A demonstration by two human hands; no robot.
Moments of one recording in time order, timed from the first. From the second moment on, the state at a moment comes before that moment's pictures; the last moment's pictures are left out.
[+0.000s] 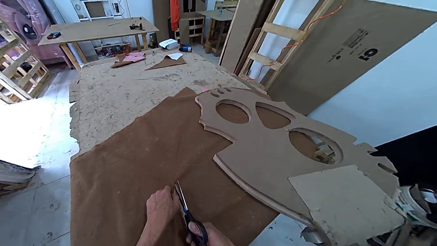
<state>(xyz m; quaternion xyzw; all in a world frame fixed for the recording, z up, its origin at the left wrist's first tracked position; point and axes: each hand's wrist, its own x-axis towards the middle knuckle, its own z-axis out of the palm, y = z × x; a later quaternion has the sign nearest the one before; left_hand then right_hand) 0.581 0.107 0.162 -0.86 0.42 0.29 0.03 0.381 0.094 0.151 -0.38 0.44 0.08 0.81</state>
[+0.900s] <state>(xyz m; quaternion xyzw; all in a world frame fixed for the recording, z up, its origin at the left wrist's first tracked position) 0.665 0.141 0.072 -0.83 0.54 -0.02 -0.13 0.495 0.115 0.156 -0.33 0.55 -0.09 0.76</state>
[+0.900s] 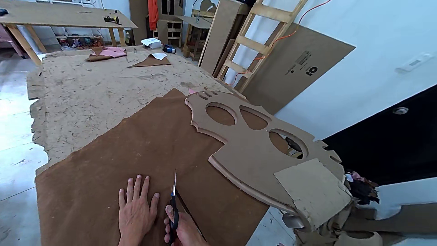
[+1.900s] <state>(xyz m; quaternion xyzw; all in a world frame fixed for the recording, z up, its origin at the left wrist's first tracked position) 0.838 0.063 0.067 -0.89 0.43 0.01 -0.14 0.514 0.067 0.141 -0.35 0.52 -0.10 0.77</state>
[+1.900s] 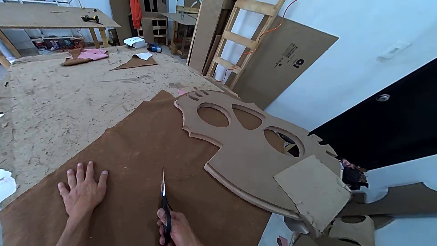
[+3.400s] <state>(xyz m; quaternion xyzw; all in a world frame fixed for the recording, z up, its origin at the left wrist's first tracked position) 0.900 0.013 0.071 -0.91 0.39 0.01 -0.11 0.675 -0.001 0.141 -0.08 0.55 -0.49 0.67</state>
